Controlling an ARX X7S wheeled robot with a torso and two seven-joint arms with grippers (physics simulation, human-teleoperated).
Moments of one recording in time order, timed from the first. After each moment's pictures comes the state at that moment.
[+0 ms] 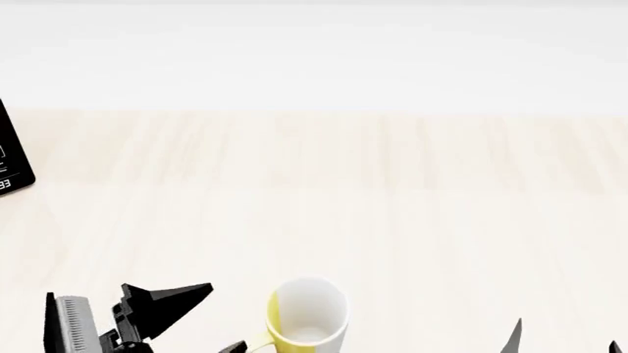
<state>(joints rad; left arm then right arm) -0.44 -0.33 0.41 -0.43 -0.69 0.08 0.82 -0.03 0.35 0.06 -0.16 0.37 0.12 0.25</state>
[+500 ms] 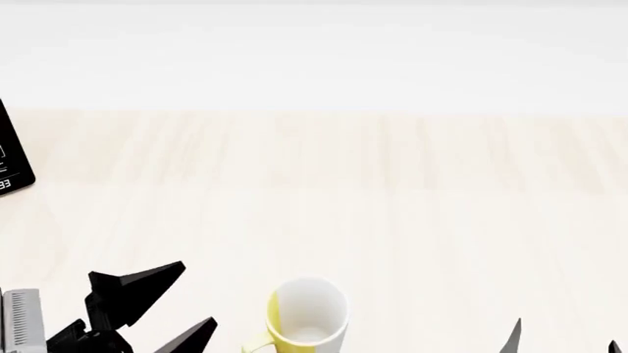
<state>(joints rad) -0.38 -0.37 0.34 -0.29 -0.81 0.06 0.80 -0.03 0.35 0.06 -0.16 0.37 0.12 0.26</state>
